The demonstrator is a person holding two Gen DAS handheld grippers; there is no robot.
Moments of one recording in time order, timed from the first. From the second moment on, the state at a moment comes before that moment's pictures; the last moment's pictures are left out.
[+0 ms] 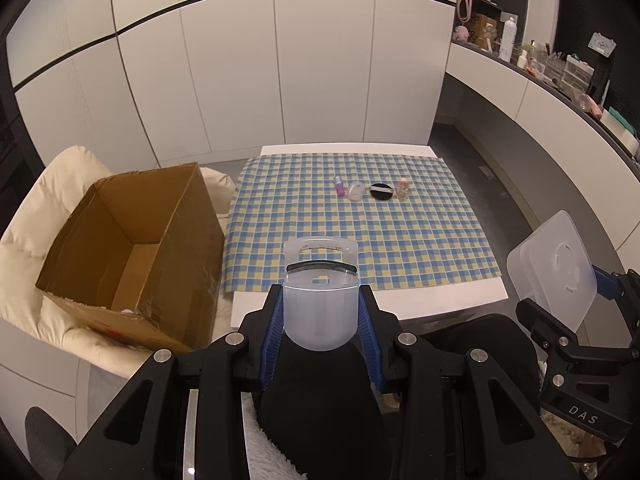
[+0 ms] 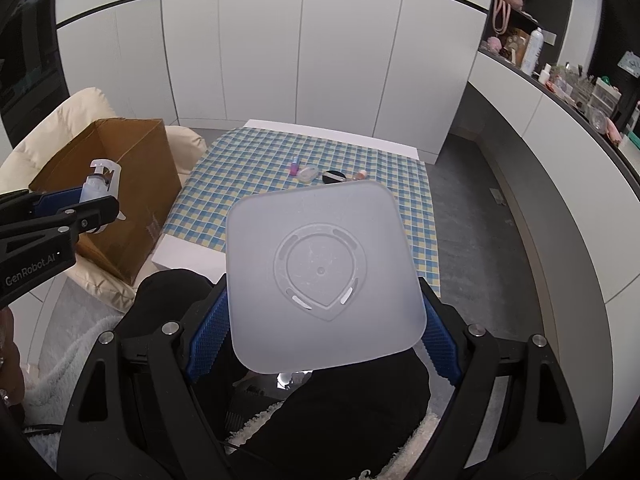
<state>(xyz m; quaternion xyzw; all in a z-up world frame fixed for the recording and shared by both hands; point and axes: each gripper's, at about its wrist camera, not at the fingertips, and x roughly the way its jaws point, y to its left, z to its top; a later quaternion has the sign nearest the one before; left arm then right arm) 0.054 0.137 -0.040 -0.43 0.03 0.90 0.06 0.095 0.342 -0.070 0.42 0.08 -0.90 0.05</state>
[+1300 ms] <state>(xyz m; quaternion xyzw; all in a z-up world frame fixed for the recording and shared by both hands) 0.085 -0.064 -0.056 -0.44 -0.09 0.88 -0.15 0.101 0.098 -0.086 0.35 0.25 -0.85 0.31</state>
